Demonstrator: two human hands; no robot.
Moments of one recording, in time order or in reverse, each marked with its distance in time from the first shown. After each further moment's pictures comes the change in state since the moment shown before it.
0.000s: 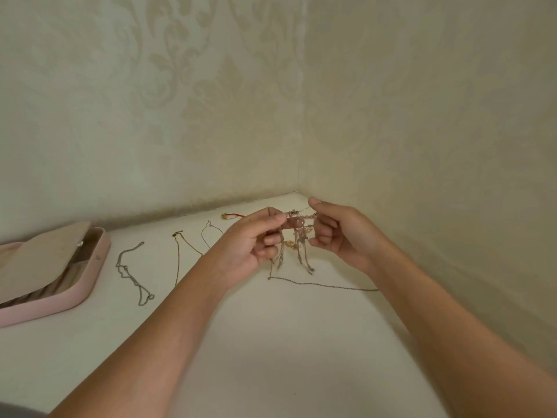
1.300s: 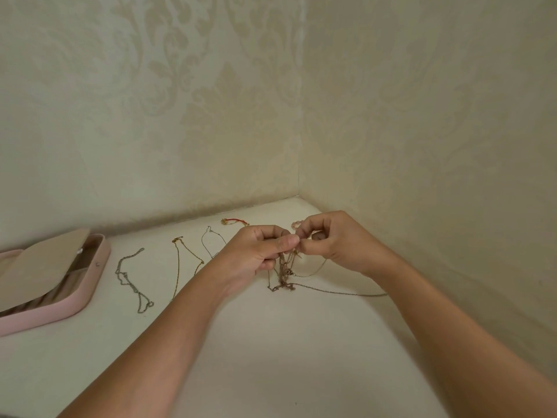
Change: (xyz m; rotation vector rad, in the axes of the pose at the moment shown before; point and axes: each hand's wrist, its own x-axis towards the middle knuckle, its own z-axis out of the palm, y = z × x) left_hand -0.002 -0.002 -0.001 0.371 -0.020 -0.004; right_hand -0.010 0.000 0.001 -0.684 -0.115 -0.294
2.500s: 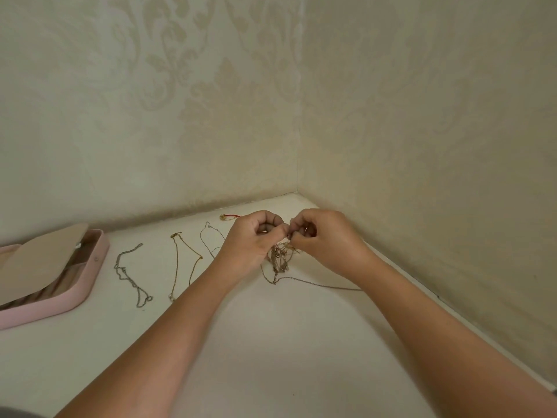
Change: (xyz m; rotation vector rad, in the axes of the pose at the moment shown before) left_hand 0.005 -0.003 0.006 0.221 0.279 0.165; right_hand 0.006 0.003 0.020 -0.250 0.184 -0.054
